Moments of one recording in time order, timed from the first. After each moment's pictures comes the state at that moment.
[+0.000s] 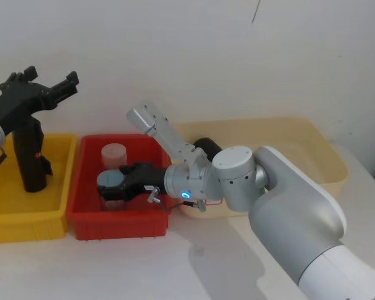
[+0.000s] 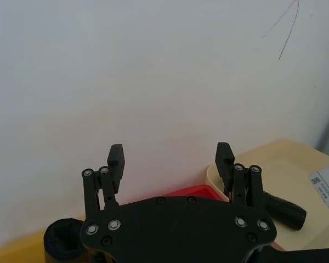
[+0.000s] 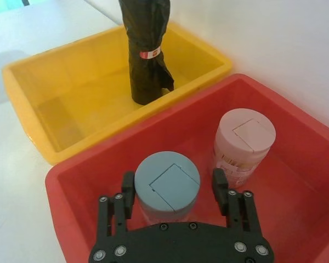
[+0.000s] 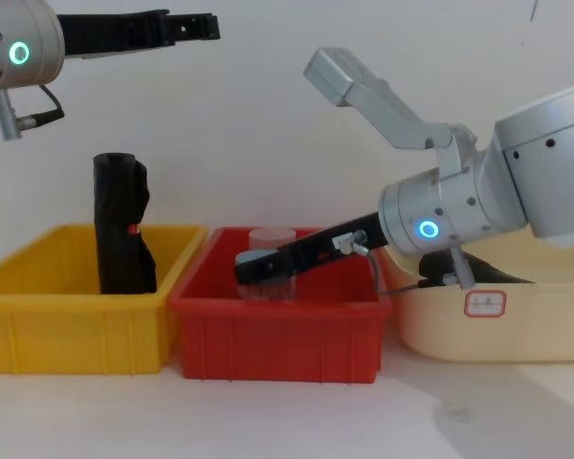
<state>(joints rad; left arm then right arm) -0.61 0.33 0.34 -1.45 -0.58 0.25 -0.25 0.81 0.06 -0.54 -0.90 0.14 0.35 0.61</state>
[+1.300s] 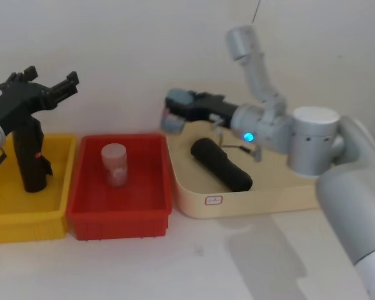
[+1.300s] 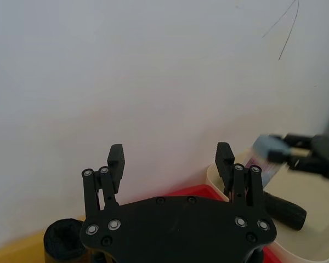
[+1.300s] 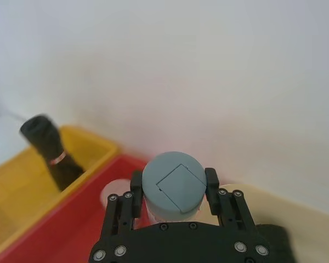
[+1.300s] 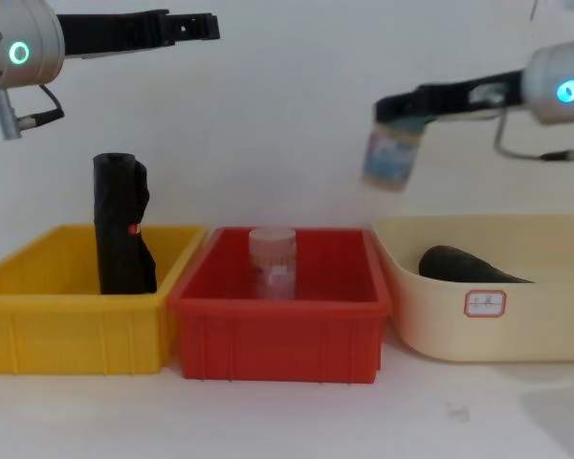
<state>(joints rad) -0.61 0.33 0.34 -1.45 -0.58 0.25 -0.25 0.75 0.17 -0.28 -1.16 0.30 0.44 0.44</state>
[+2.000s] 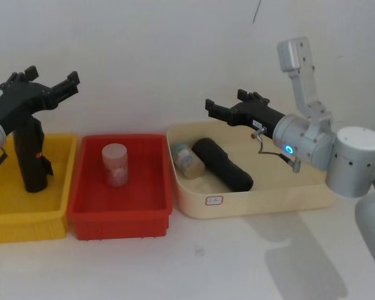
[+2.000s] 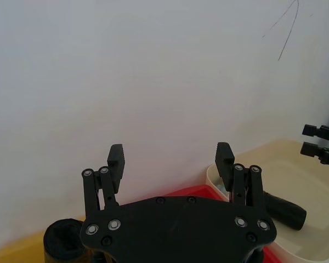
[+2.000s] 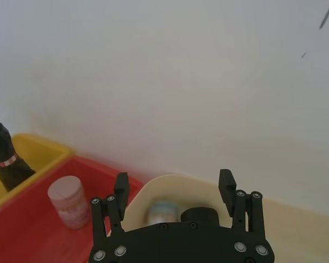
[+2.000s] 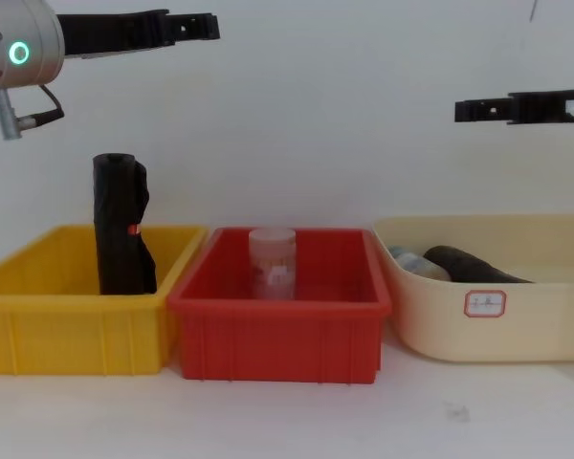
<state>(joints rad) -0.61 0.33 0.34 -1.45 -0.58 0.25 -0.25 0.64 0.26 -0.21 -1.24 0.31 0.32 0.40</state>
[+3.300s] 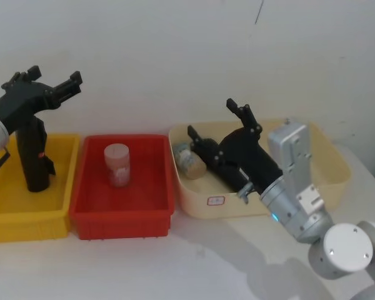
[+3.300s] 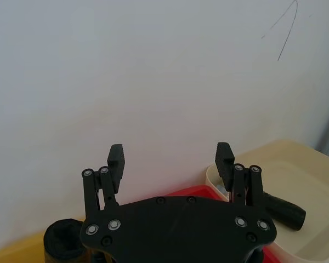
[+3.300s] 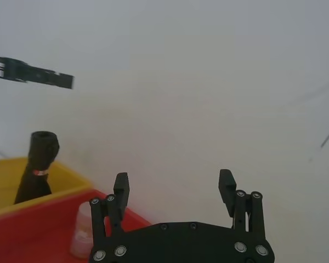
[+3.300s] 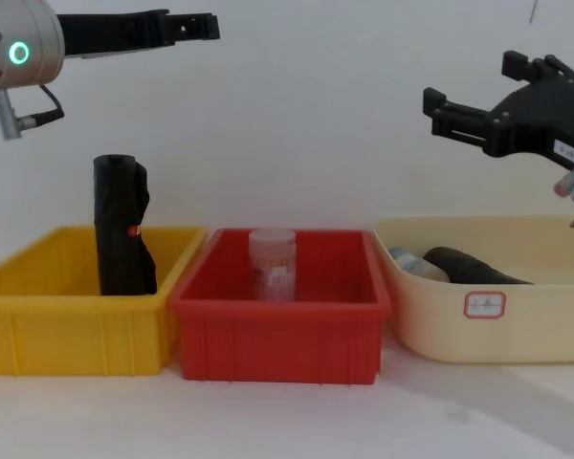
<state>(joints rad) -0.61 0.33 0.34 -1.45 -0.58 0.25 -0.25 0.32 0.27 -0.28 -1.45 0.08 -0.33 0.27</state>
